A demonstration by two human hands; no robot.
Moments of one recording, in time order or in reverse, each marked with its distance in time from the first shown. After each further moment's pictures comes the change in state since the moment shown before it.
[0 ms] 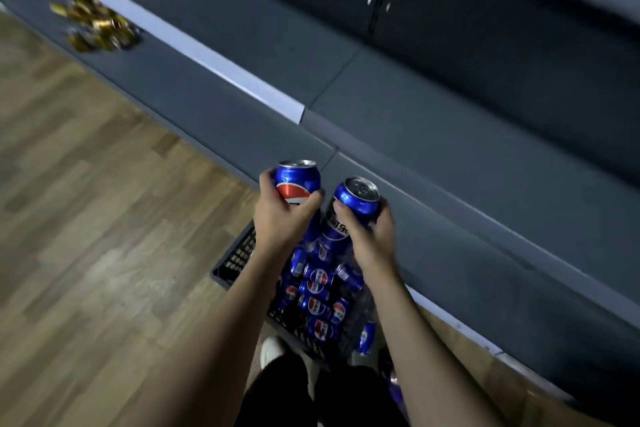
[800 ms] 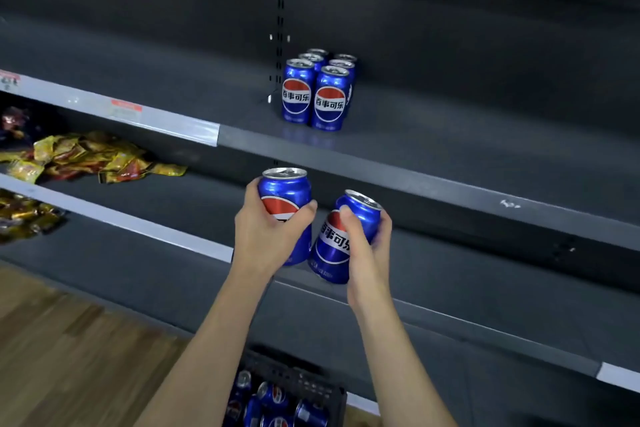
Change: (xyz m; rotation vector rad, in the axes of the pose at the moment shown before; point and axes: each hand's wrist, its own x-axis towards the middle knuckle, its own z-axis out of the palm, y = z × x) left_hand -0.077 0.220 -0.037 -0.201 -0.188 0.499; right_hand -0.087 -0.199 -0.057 0.505 0.181 -0.409
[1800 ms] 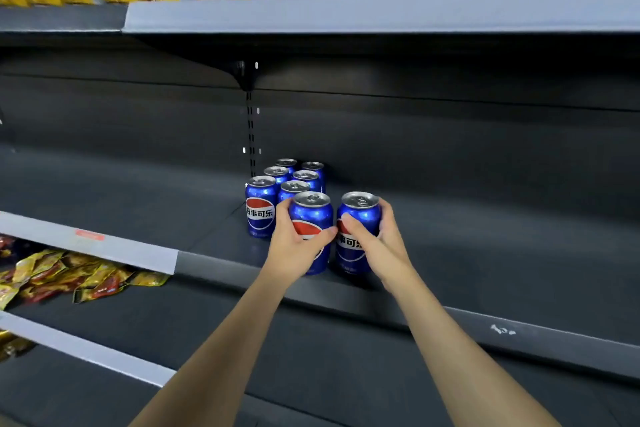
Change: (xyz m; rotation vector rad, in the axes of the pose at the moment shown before) left_hand 0.133 0.078 0.116 -0.133 -0.230 0.113; right_hand 0.190 -0.116 -0.014 -0.365 -0.287 -0.254
